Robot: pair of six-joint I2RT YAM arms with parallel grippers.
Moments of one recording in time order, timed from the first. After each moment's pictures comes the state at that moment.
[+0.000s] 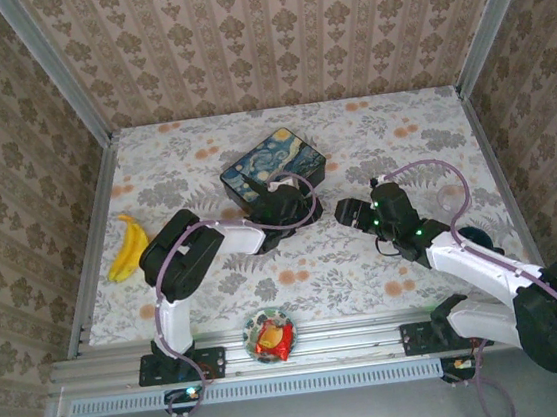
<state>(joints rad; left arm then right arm) -0.84 1.98 1.00 0.35 -0.04 -0.84 0.45 1.12 0.54 -0.07 0.03 0.76</state>
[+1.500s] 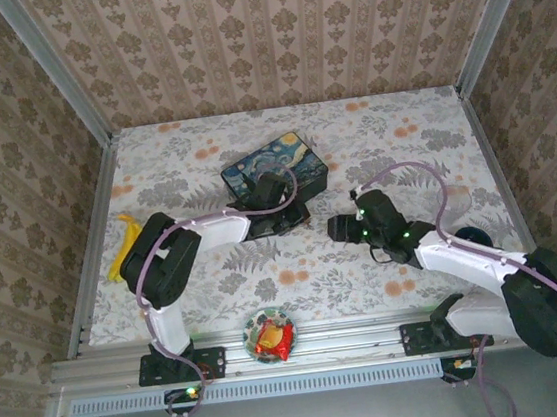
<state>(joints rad) -0.75 1.86 1.06 -0.01 0.30 -1.02 0.58 1.22 0.56 -0.08 0.03 0.56</state>
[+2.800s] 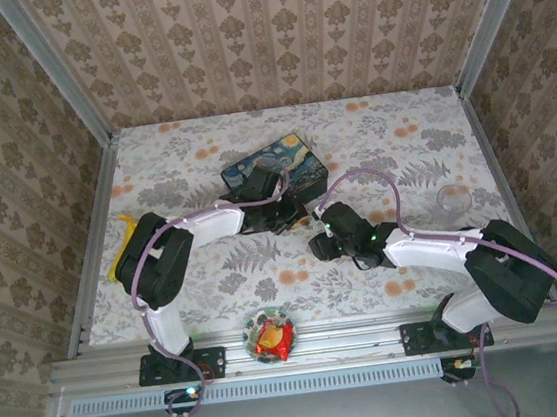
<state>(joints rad) -0.70 1.85 1.11 -0.14 0.44 -1.06 0.75 1.43 0.66 -0.08 0.12 0.29</state>
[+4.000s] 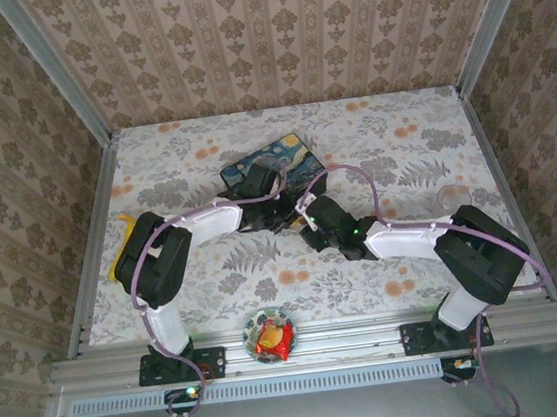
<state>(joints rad) -0.69 1.85 1.13 -0.18 0.47 -1.06 0.76 1.59 0.77 0.03 0.21 0.07</state>
